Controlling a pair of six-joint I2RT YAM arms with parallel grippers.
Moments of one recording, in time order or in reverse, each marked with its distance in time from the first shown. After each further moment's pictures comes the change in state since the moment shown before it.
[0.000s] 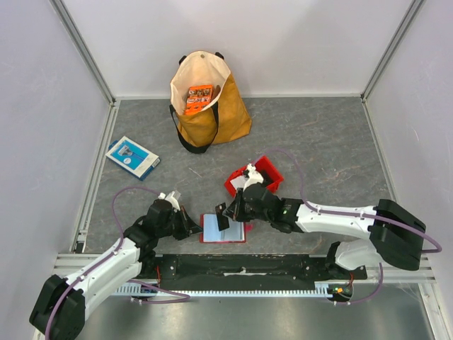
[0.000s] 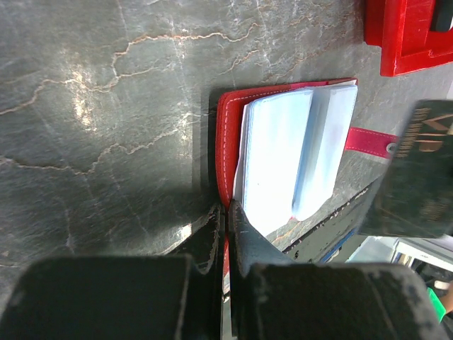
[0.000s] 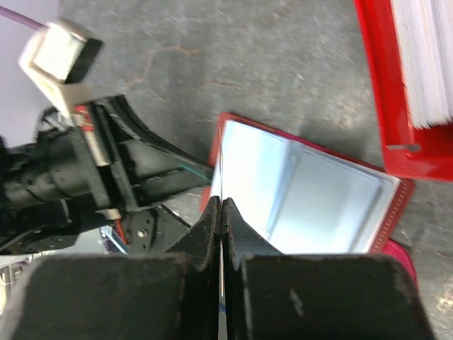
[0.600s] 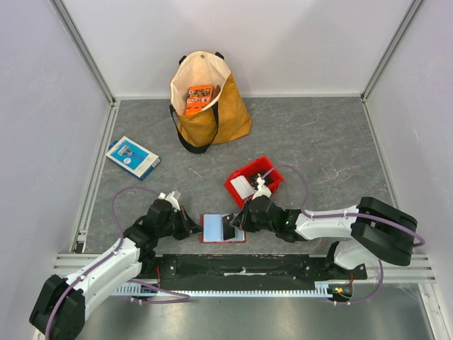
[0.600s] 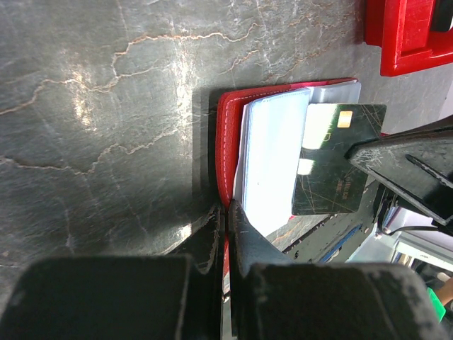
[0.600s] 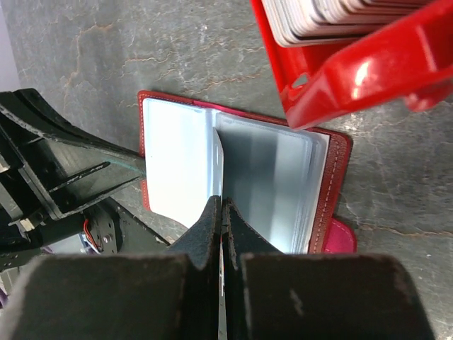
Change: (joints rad) left arm 0.000 0.001 0.000 0.000 0.000 0.000; right arm -0.003 0.065 -0.238 0.235 0.004 0.147
